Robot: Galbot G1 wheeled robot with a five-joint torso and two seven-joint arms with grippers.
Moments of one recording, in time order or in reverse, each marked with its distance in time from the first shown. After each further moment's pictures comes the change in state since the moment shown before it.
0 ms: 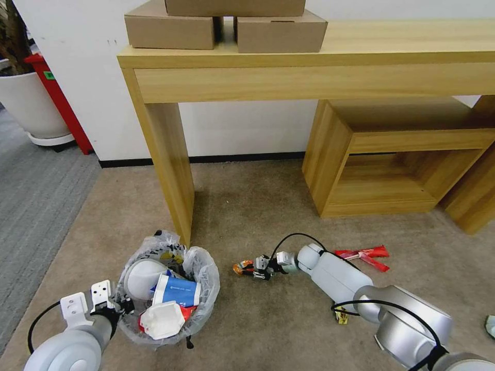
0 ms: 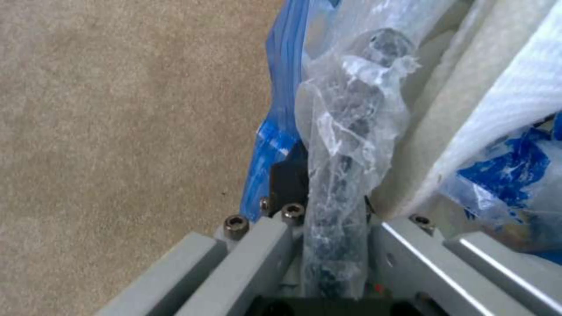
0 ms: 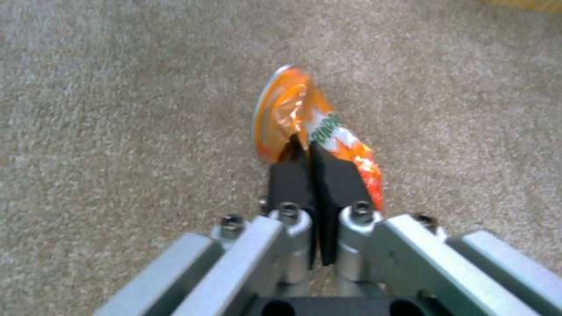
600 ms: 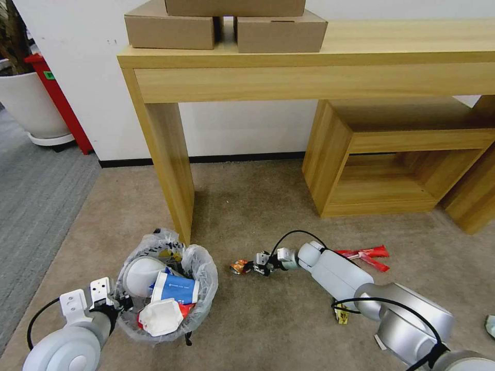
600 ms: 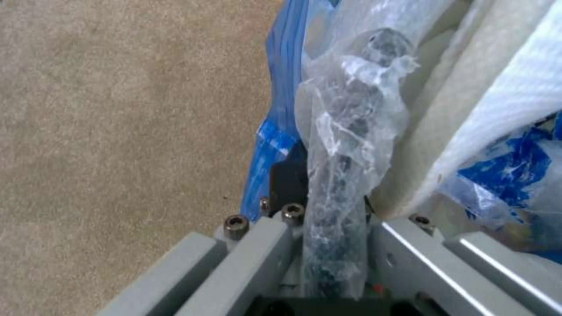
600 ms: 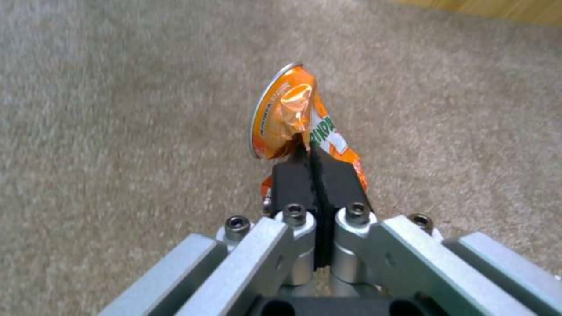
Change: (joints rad) left arm -0.008 0.015 -0.001 0.008 -0.009 -0.004 0.000; right arm 0.004 -0.017 0.002 0.022 0.050 -0.003 0.012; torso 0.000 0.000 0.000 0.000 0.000
